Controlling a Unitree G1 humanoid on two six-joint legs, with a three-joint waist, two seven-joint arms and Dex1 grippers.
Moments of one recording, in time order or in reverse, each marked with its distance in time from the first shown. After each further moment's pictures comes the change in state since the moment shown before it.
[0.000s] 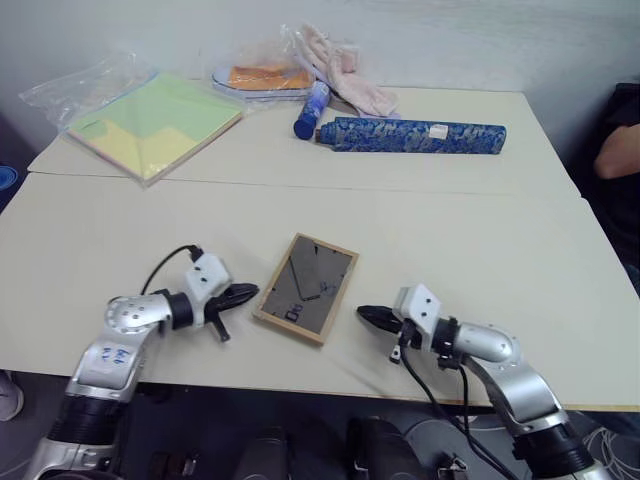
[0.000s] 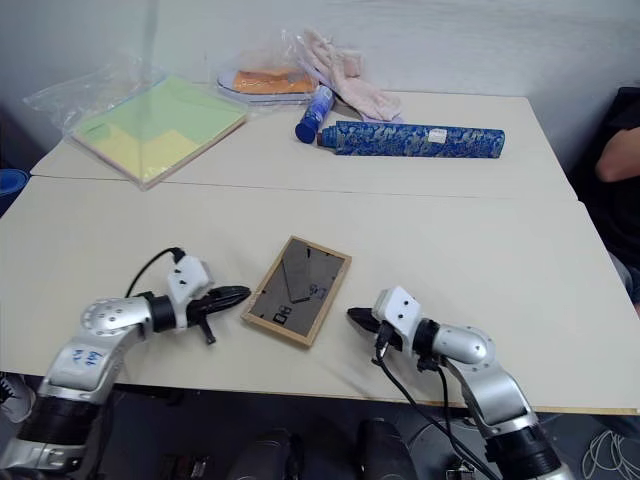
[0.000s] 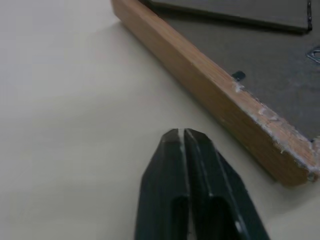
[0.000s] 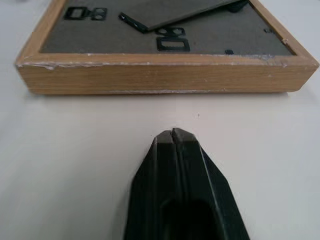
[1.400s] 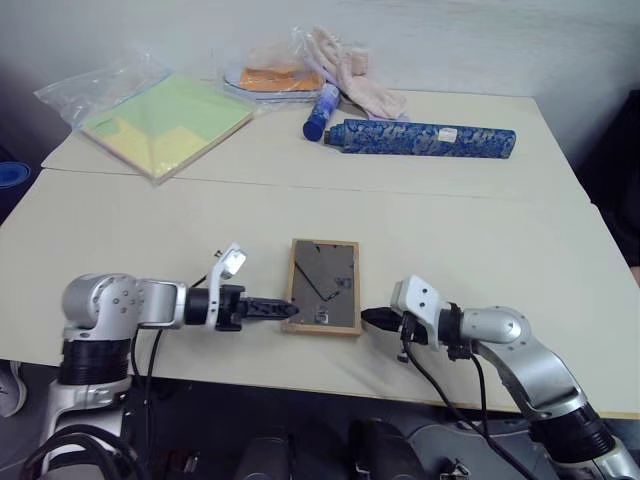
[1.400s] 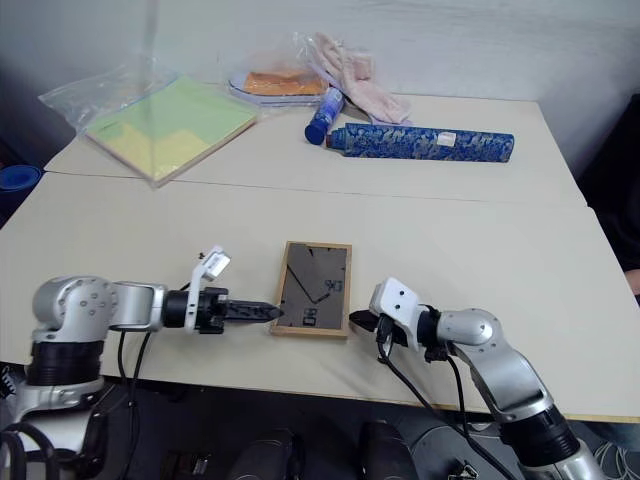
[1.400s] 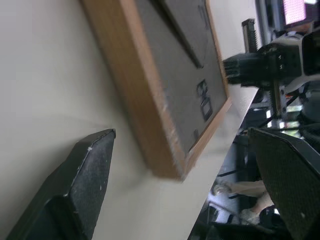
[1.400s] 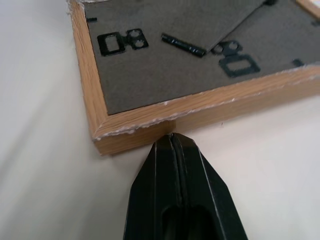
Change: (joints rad) left arm -0.332 -0.096 0.169 0.078 -0.729 1.304 0.309; right arm -0.079 -0.125 0.026 -0.124 0.033 0.251 0.094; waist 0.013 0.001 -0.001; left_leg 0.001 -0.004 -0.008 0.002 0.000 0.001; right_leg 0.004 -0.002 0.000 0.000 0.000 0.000
